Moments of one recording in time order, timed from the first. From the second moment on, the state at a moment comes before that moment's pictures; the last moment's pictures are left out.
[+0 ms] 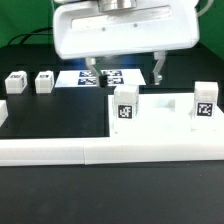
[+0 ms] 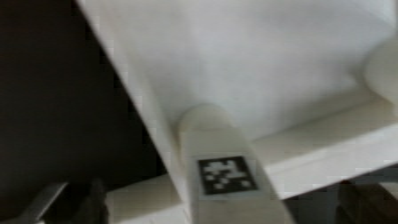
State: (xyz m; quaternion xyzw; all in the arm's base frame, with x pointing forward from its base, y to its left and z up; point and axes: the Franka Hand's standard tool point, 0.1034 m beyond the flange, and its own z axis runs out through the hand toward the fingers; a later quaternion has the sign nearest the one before) arm 0.591 -0.012 0.083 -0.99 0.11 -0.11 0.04
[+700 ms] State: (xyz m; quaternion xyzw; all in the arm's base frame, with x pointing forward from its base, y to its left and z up) arm 0.579 -0.008 0.021 -1.00 0.08 -0.02 0.03
